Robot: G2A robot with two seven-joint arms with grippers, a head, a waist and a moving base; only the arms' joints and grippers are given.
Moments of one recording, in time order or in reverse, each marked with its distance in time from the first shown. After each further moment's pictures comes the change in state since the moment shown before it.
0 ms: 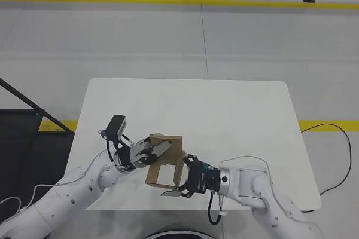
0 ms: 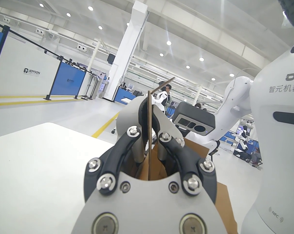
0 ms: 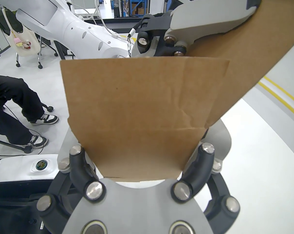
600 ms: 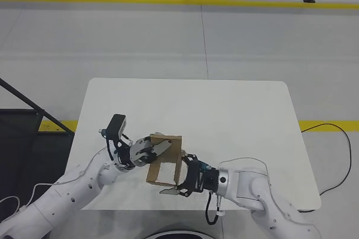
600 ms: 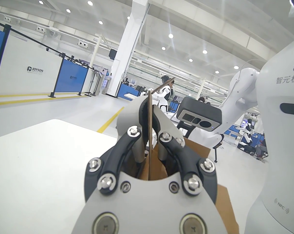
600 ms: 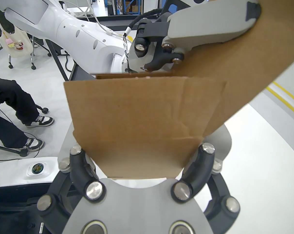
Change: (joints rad) left arm -0.002 -0.003 -0.016 0.024 0.030 0.000 0.000; right arm -0.029 0.005 0.012 -0.011 -0.016 0.036 -0.008
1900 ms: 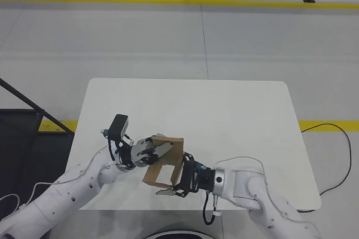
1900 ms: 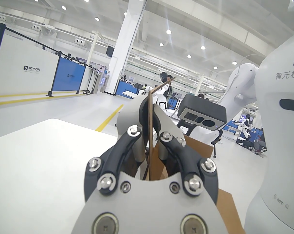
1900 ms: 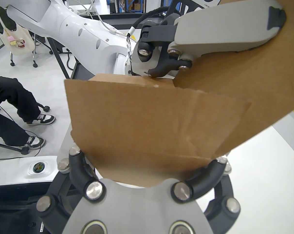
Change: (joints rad) left arm -0.025 0.002 0.023 0.005 0.036 0.000 0.000; right arm 0.053 -0.004 -0.068 0.008 0.008 0.052 0.020
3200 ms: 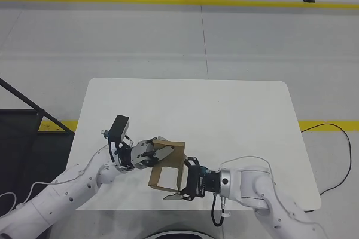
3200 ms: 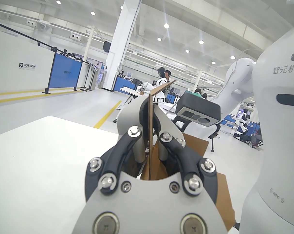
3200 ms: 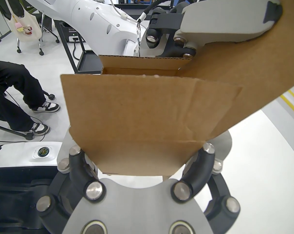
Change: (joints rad) left arm -0.019 0.025 0.029 -0.018 0.009 0.000 0.000; right arm -0.018 0.029 0.049 -0.022 0.011 -0.102 0.034
